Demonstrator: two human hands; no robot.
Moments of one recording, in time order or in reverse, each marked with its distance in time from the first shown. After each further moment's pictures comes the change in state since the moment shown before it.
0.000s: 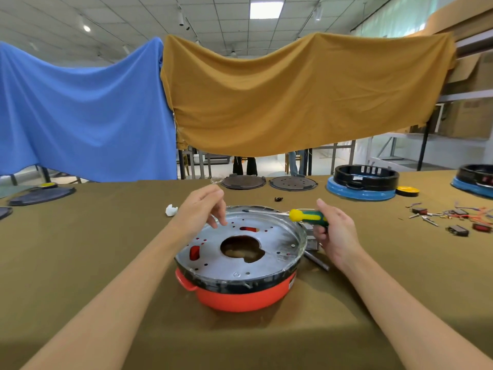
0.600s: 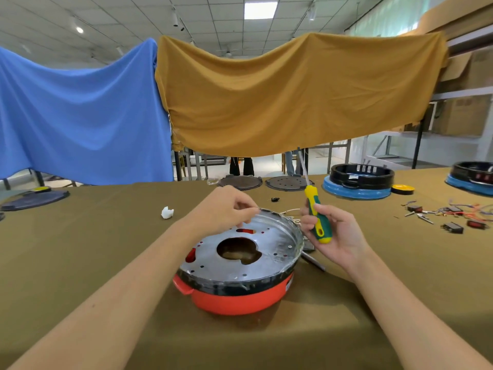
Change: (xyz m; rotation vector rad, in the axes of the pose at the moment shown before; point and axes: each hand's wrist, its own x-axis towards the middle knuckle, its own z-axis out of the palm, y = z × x) left_hand 0.019 0.035 0.030 0.497 -0.205 0.112; right_hand -0.009 -0.016 -0.001 0.412 -0.455 0.266
